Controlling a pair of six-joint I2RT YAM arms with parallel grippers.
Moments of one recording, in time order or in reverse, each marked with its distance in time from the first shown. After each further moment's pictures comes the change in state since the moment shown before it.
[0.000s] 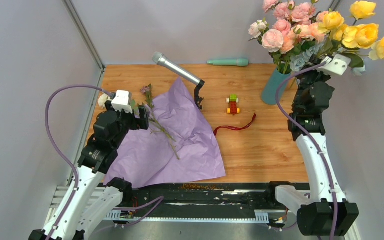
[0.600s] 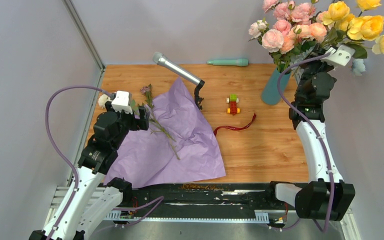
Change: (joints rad) left arm 0.000 -0.013 -0.007 -0.003 -0.002 0.000; right arm -0.077 0.149 0.067 0.169 -0.050 0.023
